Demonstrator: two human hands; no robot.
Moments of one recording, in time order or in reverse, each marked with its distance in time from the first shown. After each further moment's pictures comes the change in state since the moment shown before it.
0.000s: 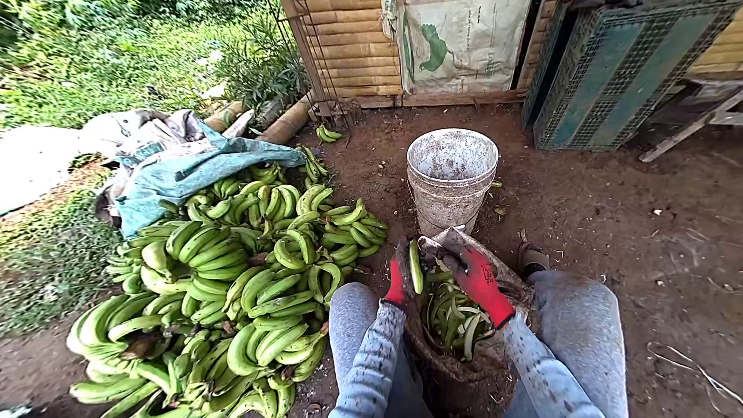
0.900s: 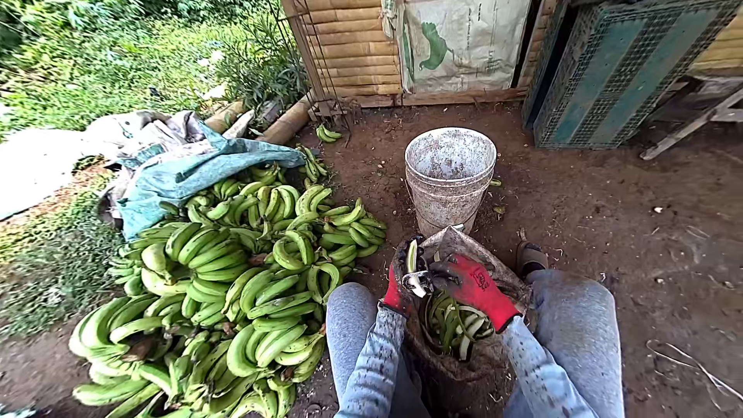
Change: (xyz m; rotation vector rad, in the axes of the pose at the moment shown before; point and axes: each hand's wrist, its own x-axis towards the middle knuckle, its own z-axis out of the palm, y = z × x) left_hand 0.001 -0.013 -0.006 -0.192 -0.122 0.001; right_hand -0.005 -0.007 -0.013 -0.127 -0.313 -0.143
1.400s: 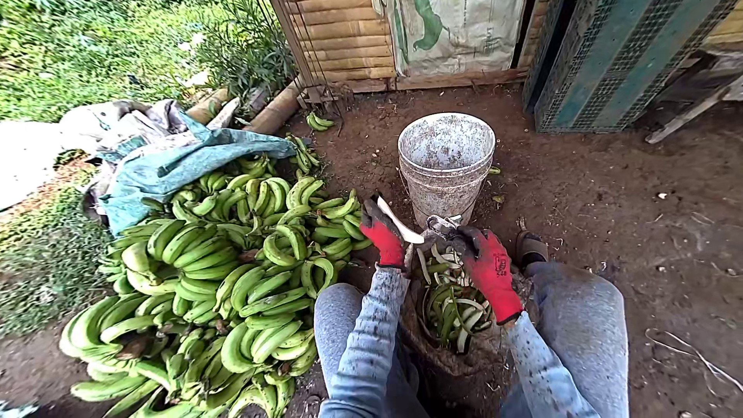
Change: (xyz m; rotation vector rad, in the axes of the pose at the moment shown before) left_hand 0.039 0.057 0.063 0.652 0.577 0.570; right_hand 0.000 -0.004 -0.022 0.070 0.467 0.367
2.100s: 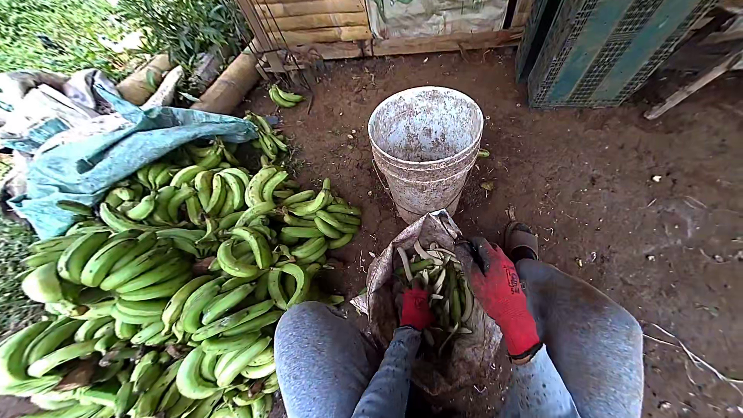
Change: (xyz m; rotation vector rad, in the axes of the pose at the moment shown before) left_hand -0.125 -0.219 -0.002 1.309 -1.208 -0.063; right_hand 0.009 0.016 -0.035 0.006 -0.196 0.265
